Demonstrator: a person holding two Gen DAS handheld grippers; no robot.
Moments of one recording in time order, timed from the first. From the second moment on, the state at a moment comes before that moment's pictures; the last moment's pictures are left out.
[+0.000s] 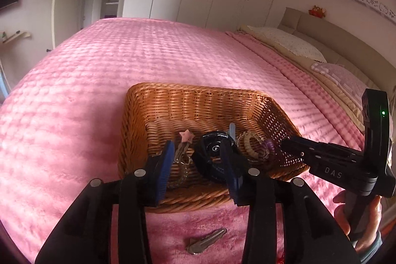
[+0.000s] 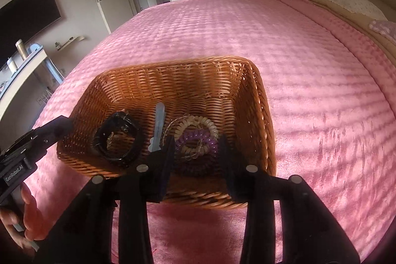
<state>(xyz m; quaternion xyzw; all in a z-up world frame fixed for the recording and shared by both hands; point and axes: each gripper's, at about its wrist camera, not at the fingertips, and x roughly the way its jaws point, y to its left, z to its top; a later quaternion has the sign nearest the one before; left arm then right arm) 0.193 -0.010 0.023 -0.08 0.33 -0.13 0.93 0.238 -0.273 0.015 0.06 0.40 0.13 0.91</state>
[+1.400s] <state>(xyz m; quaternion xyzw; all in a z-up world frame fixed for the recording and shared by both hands) 0.064 -0.039 -0.036 -0.05 0.41 -0.20 0.89 0.068 -0.276 -0.027 0.04 0.43 0.23 0.87</state>
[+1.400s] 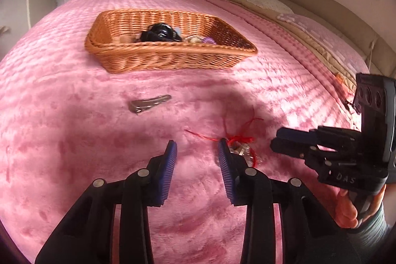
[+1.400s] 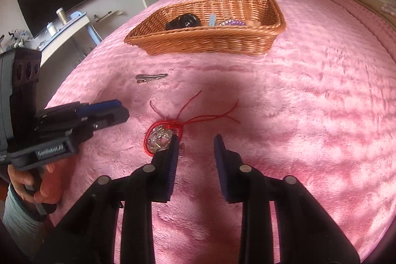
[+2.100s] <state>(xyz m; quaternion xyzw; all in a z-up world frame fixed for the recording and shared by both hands) 0.142 -0.029 -0.053 0.02 0.44 -0.21 0.87 0.098 -0.255 -0.034 0.01 0.43 0.23 0.87</state>
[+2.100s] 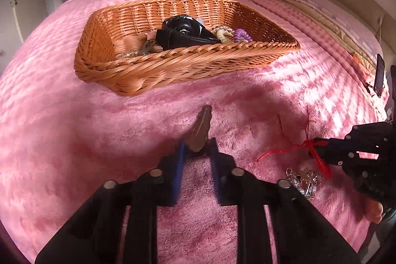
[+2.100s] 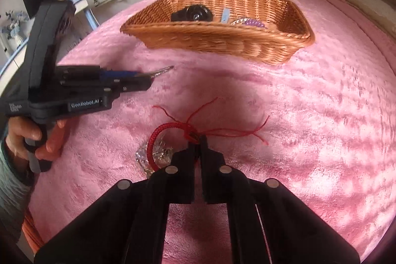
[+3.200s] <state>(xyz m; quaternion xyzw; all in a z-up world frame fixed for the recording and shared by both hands) 0.213 -0.051 0.044 -0.03 0.32 -0.15 0.93 0.258 -0.266 0.052 0.03 0.36 0.13 0.92</state>
